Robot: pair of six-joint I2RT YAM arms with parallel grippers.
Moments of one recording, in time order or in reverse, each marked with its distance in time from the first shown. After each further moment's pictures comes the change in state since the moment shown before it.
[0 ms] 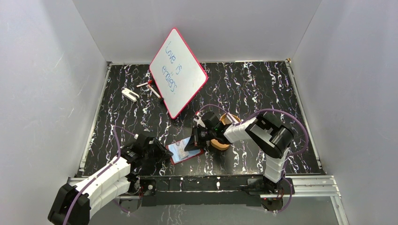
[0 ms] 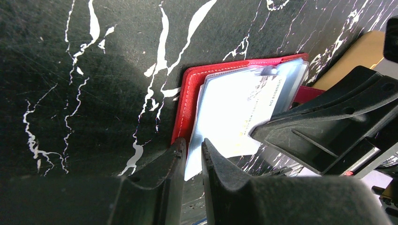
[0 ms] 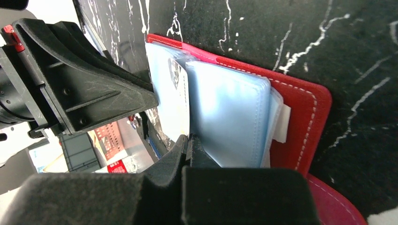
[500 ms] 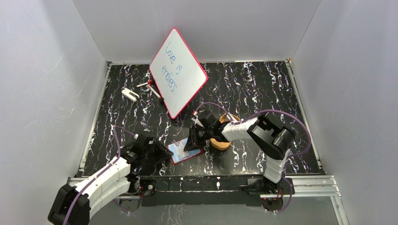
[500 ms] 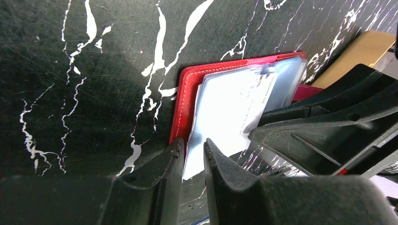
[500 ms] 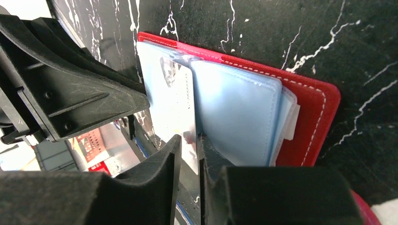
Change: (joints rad) left arm 0.000 -0.004 0.001 -0.002 -0.001 0.000; right arm 0.021 -0.005 0.069 -0.144 0.042 -0.075
